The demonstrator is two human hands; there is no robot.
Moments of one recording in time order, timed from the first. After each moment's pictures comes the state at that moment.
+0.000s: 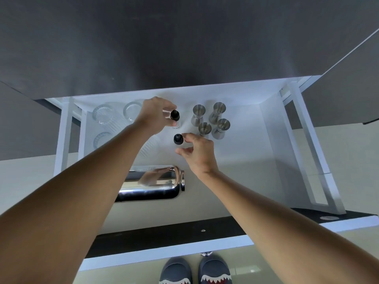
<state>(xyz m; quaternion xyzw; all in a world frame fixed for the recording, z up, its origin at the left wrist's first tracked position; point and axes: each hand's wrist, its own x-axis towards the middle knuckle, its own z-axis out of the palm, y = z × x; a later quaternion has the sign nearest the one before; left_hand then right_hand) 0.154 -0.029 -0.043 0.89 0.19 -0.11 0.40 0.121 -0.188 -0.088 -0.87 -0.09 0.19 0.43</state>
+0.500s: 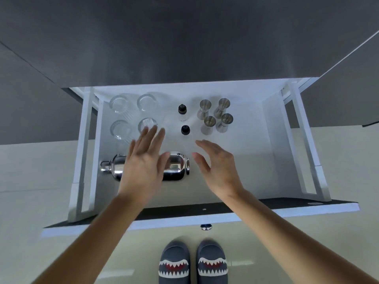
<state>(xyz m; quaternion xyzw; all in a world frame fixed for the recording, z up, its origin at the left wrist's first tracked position) -0.011 -0.071 -0.003 0.97 0.15 0.01 0.20 0.064 -0.241 -0.020 -0.90 -0.19 0.16 0.36</state>
